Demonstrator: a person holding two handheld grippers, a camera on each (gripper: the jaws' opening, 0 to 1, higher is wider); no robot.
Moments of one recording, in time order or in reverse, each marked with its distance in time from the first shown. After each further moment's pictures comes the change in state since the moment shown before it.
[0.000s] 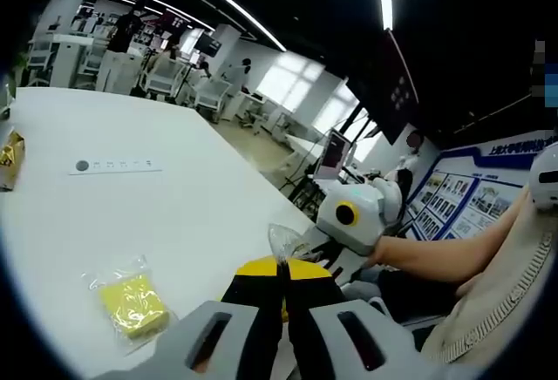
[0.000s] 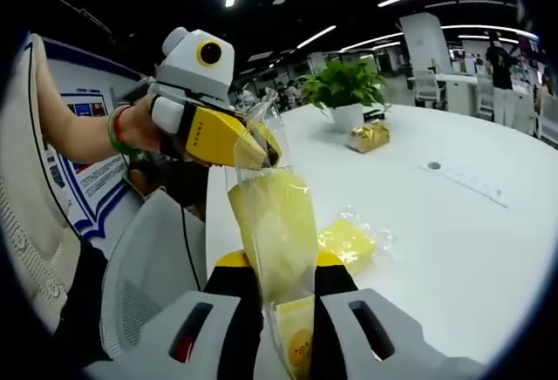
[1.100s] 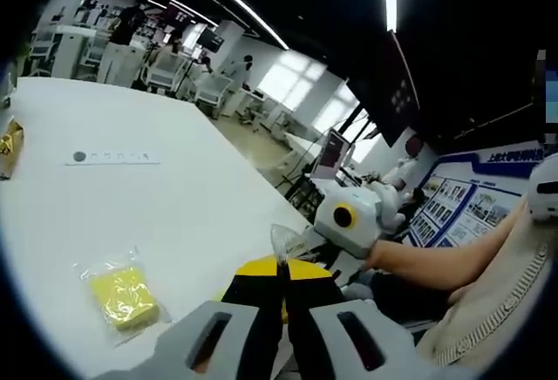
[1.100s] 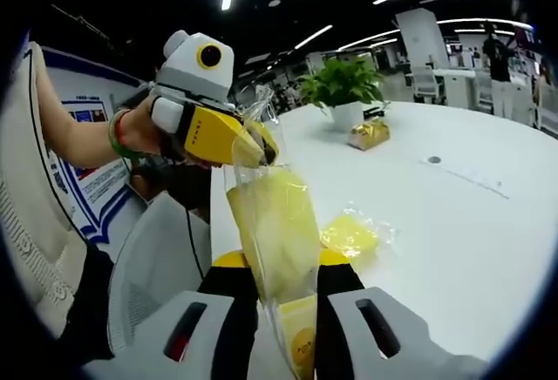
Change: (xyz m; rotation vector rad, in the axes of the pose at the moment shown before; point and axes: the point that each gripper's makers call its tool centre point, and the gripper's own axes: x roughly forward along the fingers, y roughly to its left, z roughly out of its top) left arm 0.006 -0.012 -0.002 -0.054 0.002 -0.015; right arm -0.012 0.005 -0.004 0.023 -0.009 0.001
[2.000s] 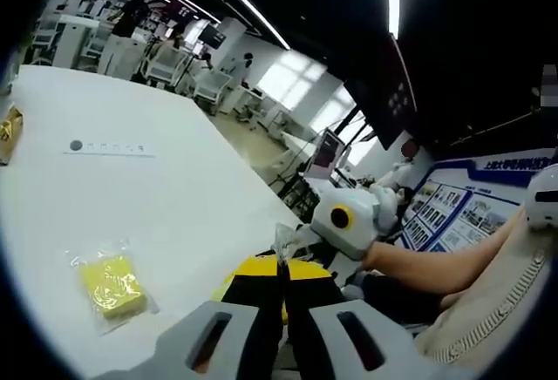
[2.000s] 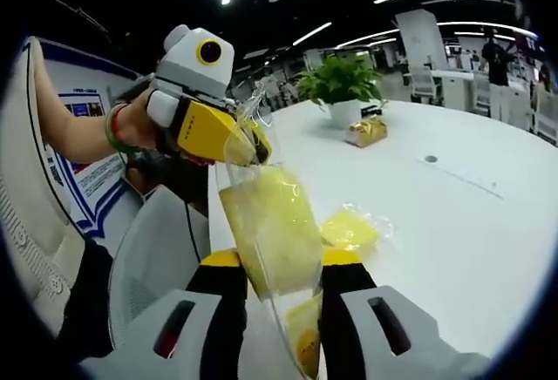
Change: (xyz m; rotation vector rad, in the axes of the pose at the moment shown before) left arm -0.001 -0.015 -0.010 -0.025 0.011 -0.019; right arm -0.007 0.009 -0.007 -0.016 0.025 -0.020
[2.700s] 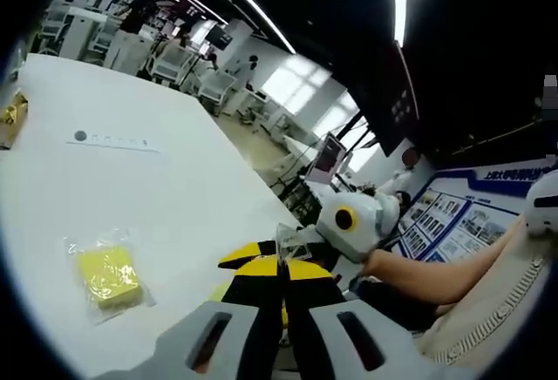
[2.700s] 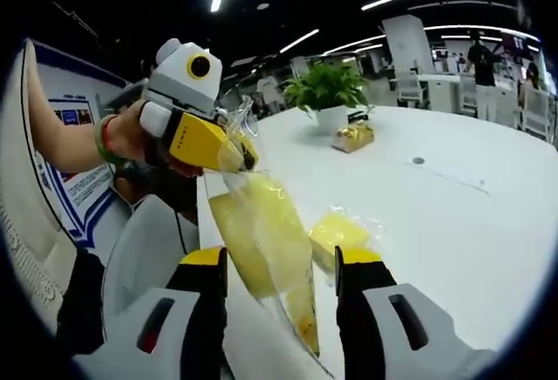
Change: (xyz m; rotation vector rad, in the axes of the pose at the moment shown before) left arm -0.003 0.004 -0.007 -0.045 -0.025 0.006; right arm -0.009 -0.007 0.001 0.022 -0.070 -0.094
